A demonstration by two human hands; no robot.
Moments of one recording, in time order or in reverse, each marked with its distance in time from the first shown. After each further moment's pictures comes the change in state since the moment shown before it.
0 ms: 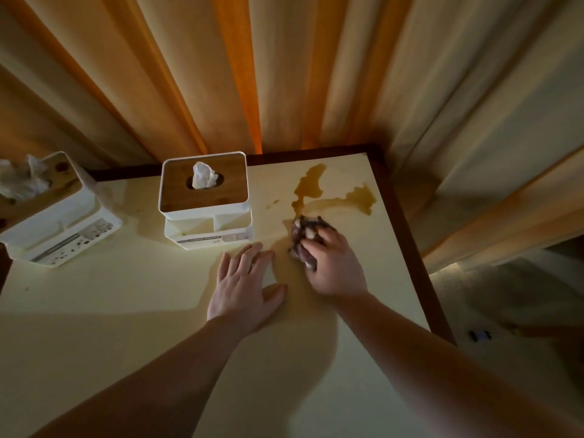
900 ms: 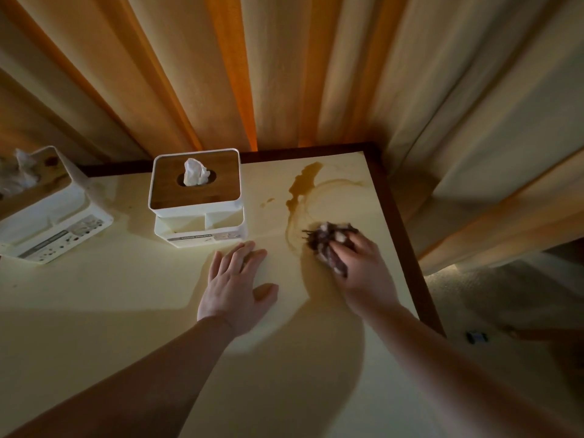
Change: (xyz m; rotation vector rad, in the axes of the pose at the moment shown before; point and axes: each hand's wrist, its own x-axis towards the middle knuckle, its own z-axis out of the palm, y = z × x) left_hand -0.003 0.005 -0.002 -0.060 0.016 -0.029; right_hand -0.026 0.044 -0.026 -0.033 -0.024 0.109
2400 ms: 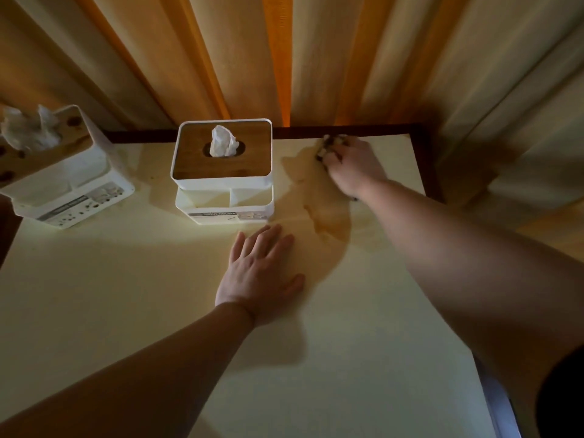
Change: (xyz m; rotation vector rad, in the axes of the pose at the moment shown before) left_hand 0.004 -0.010 0.009 -0.010 0.026 0.015; right_hand 0.187 -0.056 0.007 0.041 -0.161 -0.046
